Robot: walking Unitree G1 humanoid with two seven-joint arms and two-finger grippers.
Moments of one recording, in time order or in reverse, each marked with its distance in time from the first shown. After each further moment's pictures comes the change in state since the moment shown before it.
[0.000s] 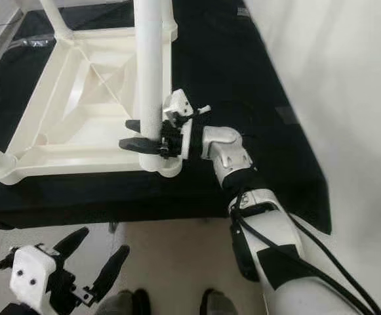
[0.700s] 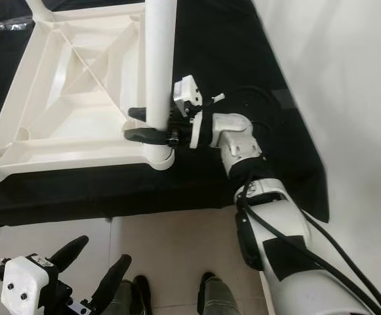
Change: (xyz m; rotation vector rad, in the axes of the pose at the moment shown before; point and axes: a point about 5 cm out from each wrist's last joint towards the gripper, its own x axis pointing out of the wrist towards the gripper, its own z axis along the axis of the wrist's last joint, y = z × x) left arm -0.014 -0.010 0.008 -0.034 0.017 0.007; right arm -0.012 -0.006 0.021 -0.075 -0.005 0.095
